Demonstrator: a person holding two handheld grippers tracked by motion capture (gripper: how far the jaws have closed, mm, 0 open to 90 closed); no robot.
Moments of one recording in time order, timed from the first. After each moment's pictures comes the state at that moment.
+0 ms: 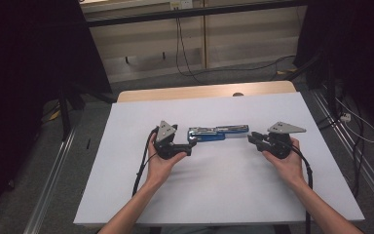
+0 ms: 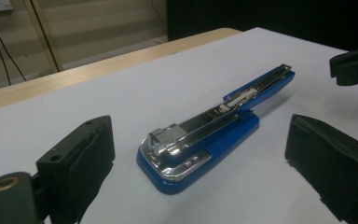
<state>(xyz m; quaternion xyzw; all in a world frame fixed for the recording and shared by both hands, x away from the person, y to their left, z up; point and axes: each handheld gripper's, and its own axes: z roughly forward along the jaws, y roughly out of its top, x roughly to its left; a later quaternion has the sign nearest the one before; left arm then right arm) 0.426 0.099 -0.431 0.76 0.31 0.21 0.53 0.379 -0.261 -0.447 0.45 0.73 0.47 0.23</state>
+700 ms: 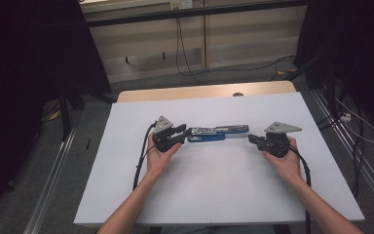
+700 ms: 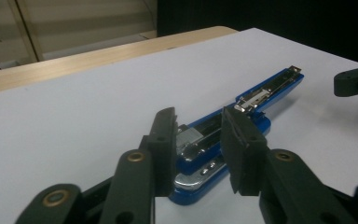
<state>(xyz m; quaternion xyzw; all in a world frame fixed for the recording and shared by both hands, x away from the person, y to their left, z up) 0.454 0.105 -0.443 0.77 0.31 0.16 0.54 0.386 -0.260 -0.455 0.44 0.74 0.46 0.22</state>
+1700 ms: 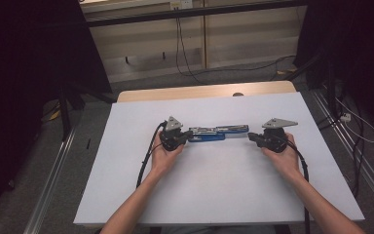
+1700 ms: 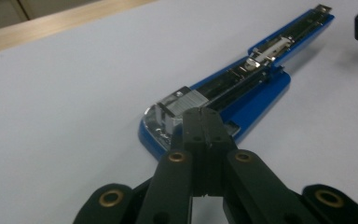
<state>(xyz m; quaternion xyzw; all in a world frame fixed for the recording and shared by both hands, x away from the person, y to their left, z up) 0.464 0.087 -0.453 0.83 0.30 0.15 0.45 0.401 -0.261 -0.455 0.45 0.75 0.43 0.21</state>
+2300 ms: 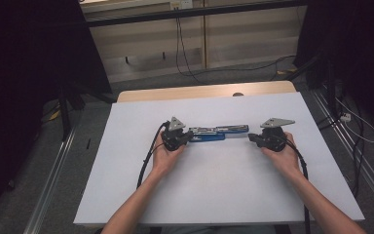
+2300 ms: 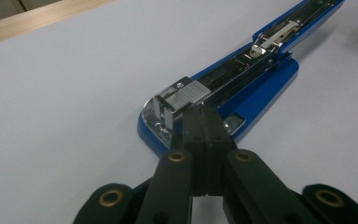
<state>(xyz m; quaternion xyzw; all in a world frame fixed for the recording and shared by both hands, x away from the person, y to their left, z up) 0.466 0.083 -0.456 0.83 0.30 0.15 0.43 0.407 -0.260 -0.458 0.45 0.77 0.40 0.20</state>
